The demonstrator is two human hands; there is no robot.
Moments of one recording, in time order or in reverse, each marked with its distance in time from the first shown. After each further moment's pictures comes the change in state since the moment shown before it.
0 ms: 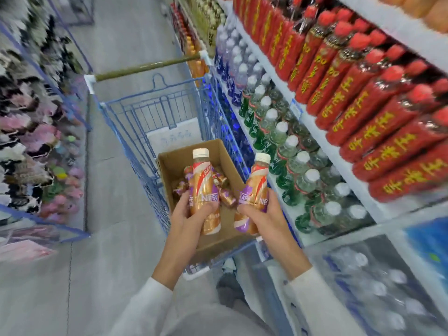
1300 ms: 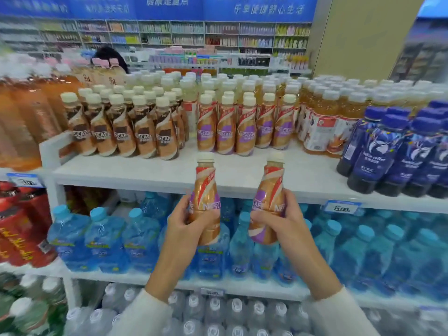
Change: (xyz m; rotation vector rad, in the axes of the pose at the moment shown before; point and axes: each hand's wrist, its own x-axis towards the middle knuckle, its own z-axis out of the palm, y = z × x) left_hand -0.409 -0.061 0.472 0.185 -1.199 0.277; right_hand -0.508 0.071 -0.460 0.339 1.137 -0.417
